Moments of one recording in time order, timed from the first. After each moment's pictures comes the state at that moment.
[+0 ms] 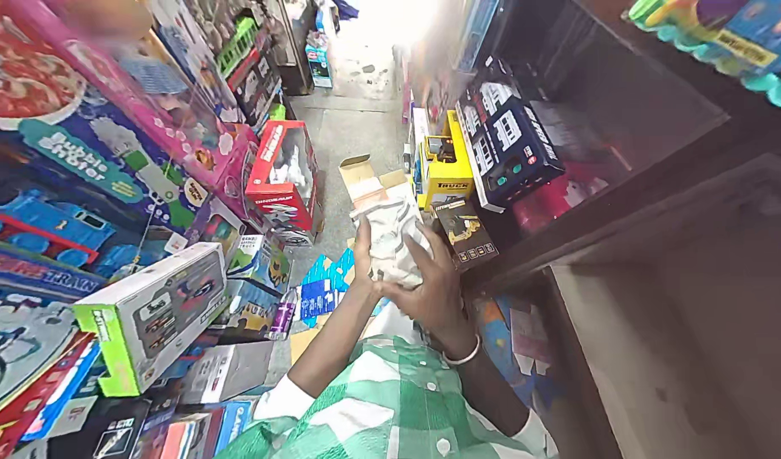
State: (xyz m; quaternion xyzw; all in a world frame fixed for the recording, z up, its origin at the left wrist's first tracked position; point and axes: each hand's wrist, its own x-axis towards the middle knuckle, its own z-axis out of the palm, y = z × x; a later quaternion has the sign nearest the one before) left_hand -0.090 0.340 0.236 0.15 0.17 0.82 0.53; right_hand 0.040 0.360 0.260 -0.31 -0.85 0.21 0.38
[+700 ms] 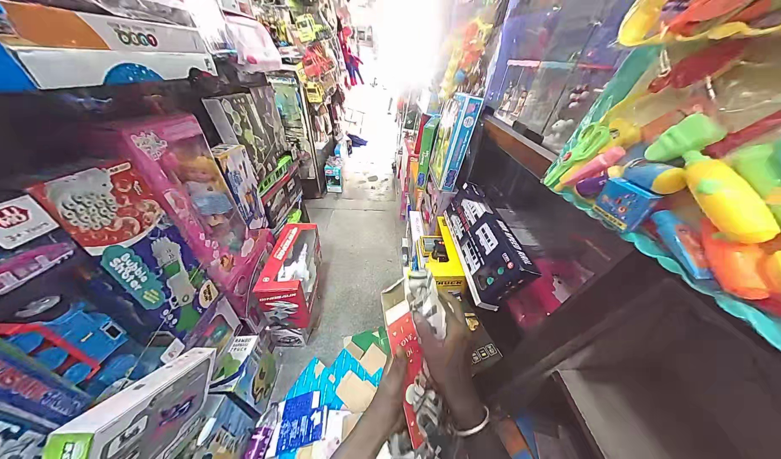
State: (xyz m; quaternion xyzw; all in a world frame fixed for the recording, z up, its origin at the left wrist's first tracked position) left_hand -0.055 0.321 0.266 0.23 0.37 0.76 0.49; right_hand 0.014 0.414 0.294 -0.36 -0.76 0.24 0.49
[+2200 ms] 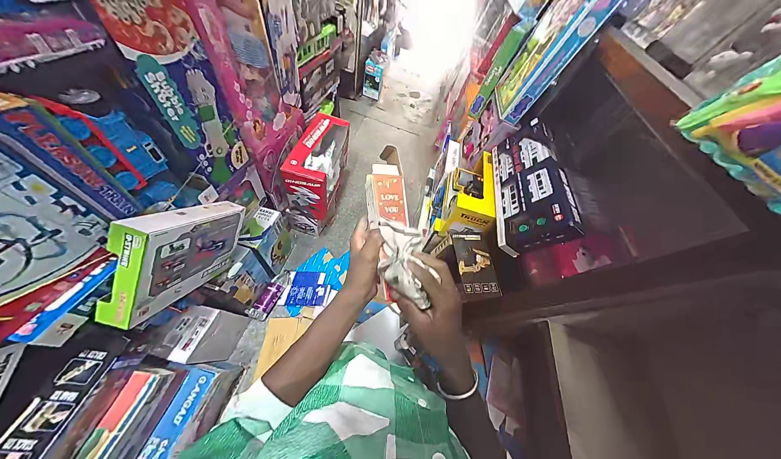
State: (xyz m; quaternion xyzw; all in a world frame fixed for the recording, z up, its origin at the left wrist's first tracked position) left_hand -0.109 0.302 0.266 0.16 0.46 0.83 0.28; right_hand 0.032 0.347 0.274 -0.14 -0.86 0.29 0.40
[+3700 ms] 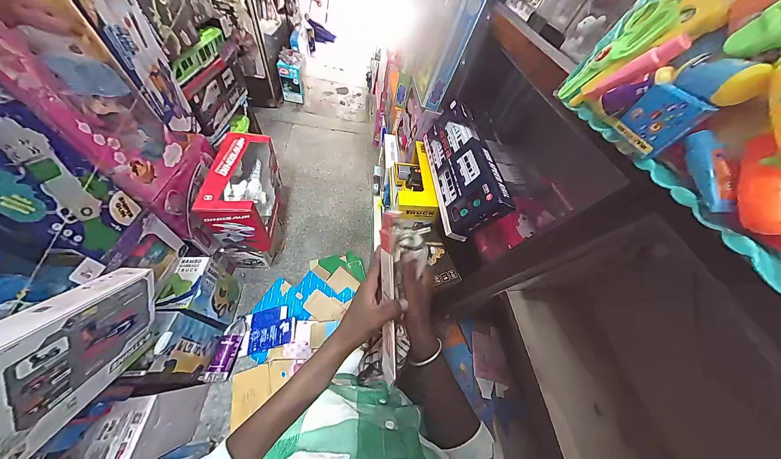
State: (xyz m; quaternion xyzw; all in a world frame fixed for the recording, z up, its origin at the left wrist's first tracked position) left_hand -0.059 0.334 0.245 0.41 0.45 0.65 0.45; right_hand 0.027 0.396 0.267 -0.45 -0.53 0.56 0.46
